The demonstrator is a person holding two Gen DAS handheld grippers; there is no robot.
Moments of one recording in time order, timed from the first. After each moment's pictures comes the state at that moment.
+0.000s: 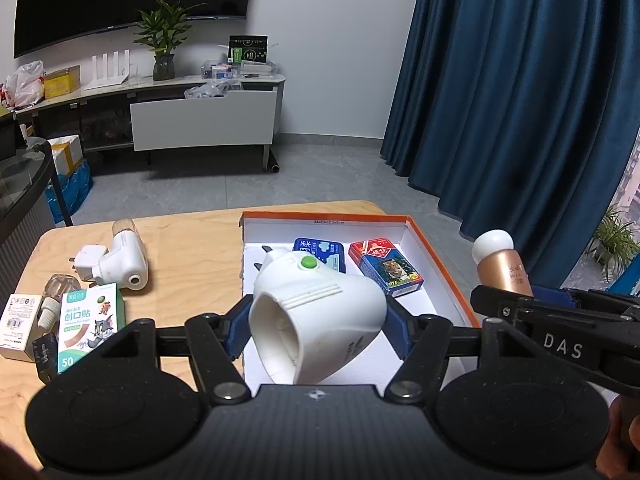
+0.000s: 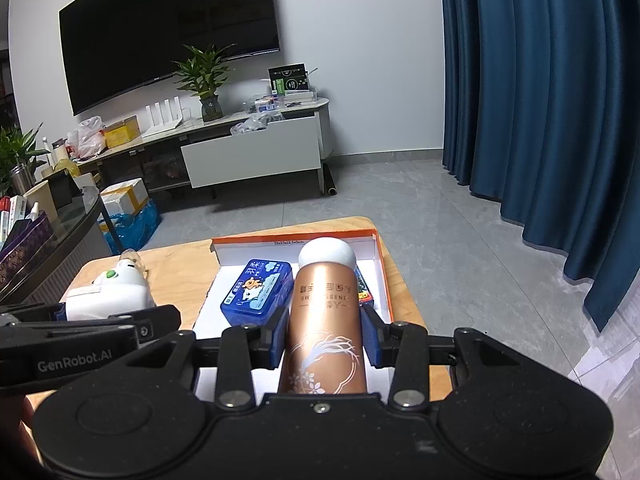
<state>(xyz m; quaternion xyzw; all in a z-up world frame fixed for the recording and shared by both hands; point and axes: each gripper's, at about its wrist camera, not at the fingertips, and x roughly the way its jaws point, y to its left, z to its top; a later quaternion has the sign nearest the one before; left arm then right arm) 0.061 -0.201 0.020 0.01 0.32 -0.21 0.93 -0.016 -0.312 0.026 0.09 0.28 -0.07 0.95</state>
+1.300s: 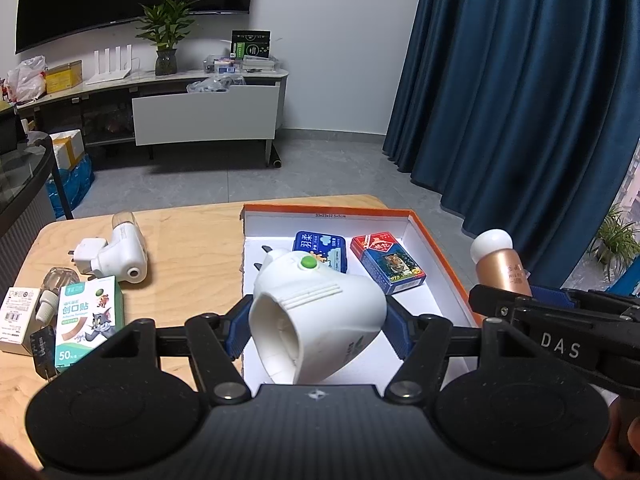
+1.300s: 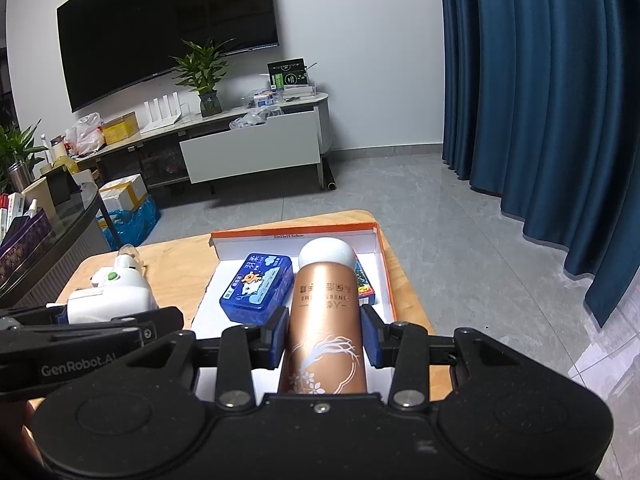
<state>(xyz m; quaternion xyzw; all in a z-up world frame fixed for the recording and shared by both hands) 0.063 -0.201 0.017 0.00 0.32 -0.21 0.92 -0.011 -0.309 0.020 0.09 0.29 -0.07 0.95</state>
